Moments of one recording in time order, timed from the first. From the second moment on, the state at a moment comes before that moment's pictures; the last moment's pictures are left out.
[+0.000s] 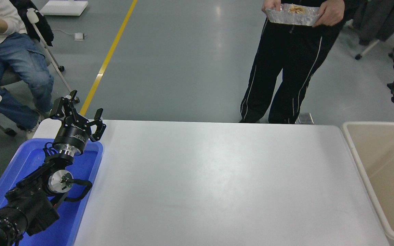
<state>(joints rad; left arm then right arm) -0.61 0.29 -0.84 -0.45 0.19 -0.47 -0.66 1.02 -0.66 0.54 0.67 -0.36 -0.14 -0.01</state>
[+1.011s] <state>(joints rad) -0.61 0.29 -0.84 -0.45 0.19 -0.47 -0.66 0.38 -0.38 1.19 0.99 -0.47 -0.03 0.38</state>
